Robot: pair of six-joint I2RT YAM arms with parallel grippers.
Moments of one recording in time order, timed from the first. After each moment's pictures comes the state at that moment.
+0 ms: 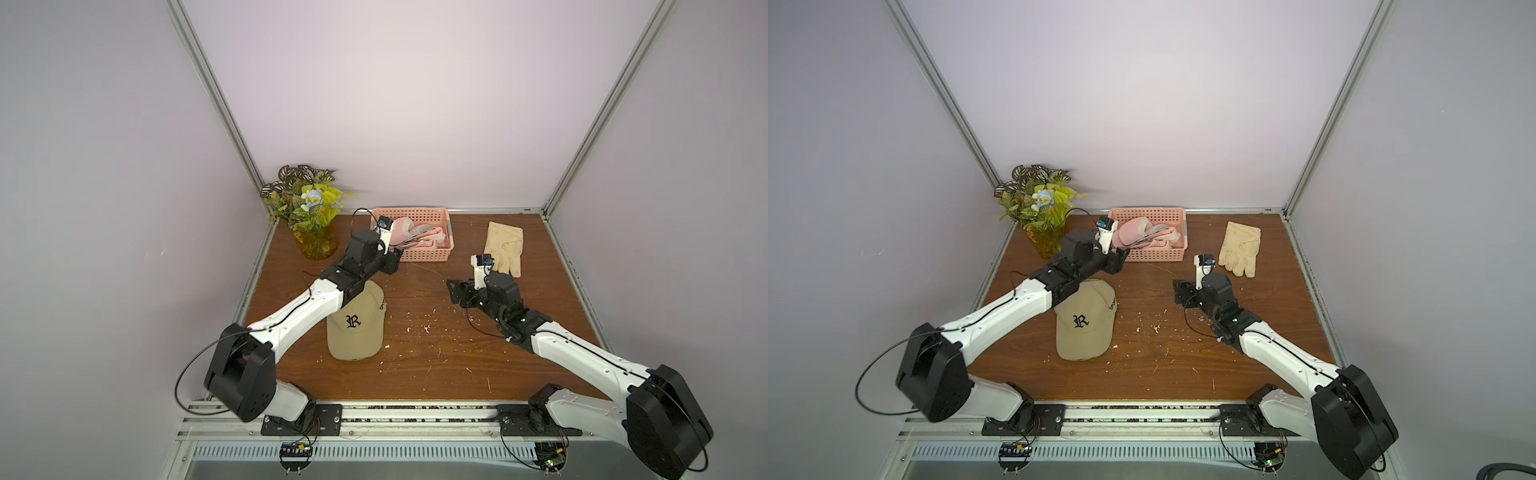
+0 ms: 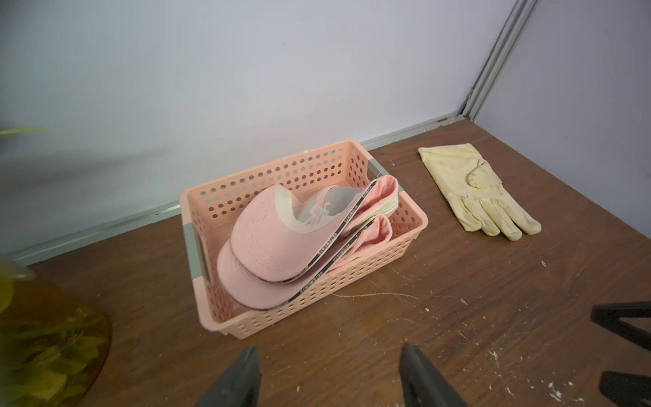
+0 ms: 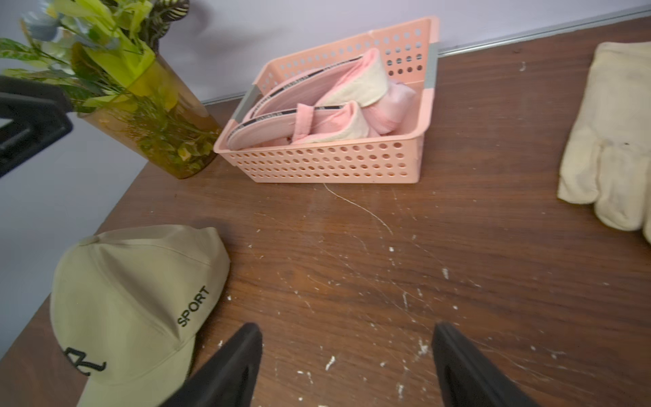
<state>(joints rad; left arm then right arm) -0.54 1.53 1.15 -0.07 -0.01 -0.02 0.55 1.14 0.61 0.05 0.07 0.41</state>
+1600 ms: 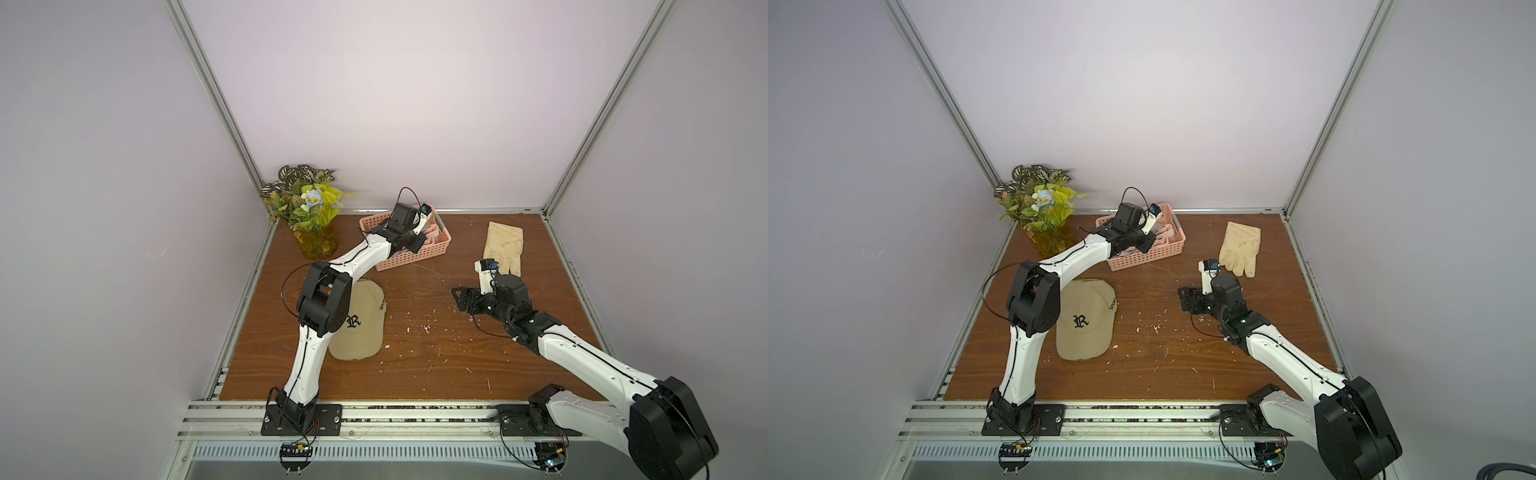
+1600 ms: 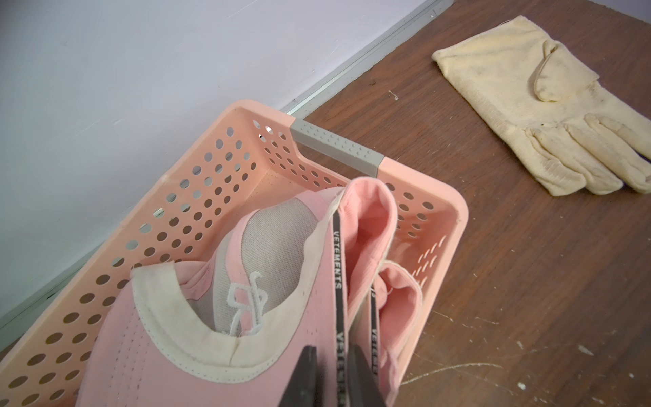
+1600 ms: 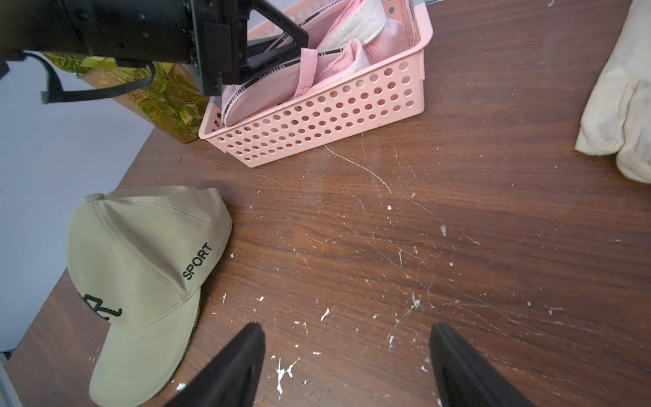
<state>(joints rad) -0.54 2.20 1.85 -0.31 0.04 0.19 0.49 1.11 0.58 -0.02 -0.09 0.40</state>
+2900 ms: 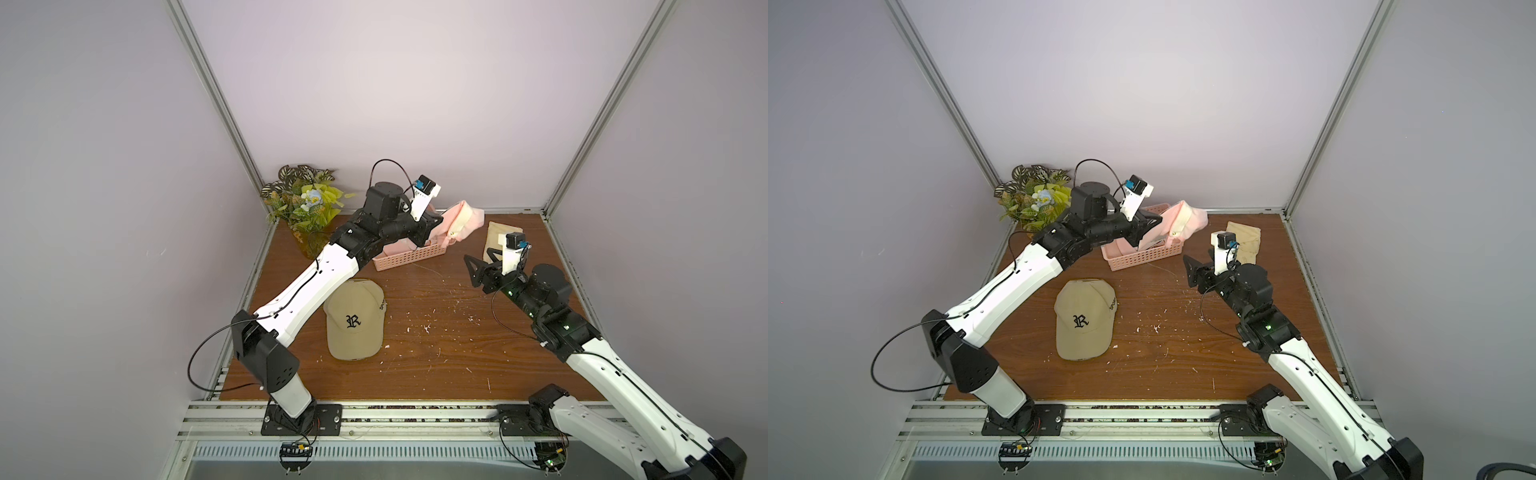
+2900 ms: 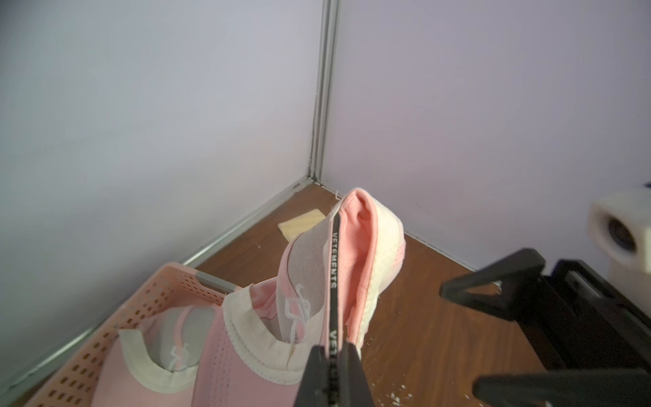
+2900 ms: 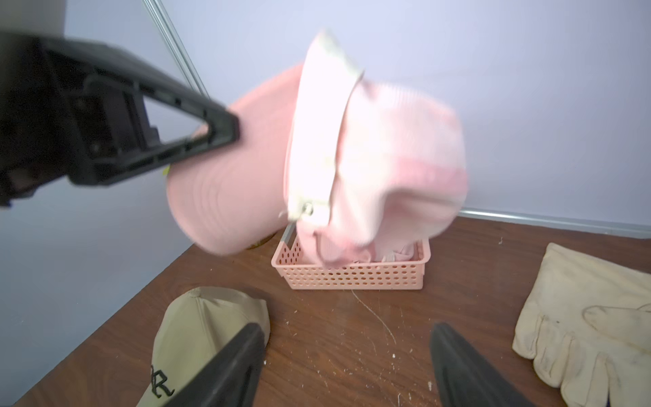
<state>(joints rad) -0.65 1.61 1.66 -0.38 0.38 -0.02 0.49 0.86 0.78 -0.03 -0.02 0.20</state>
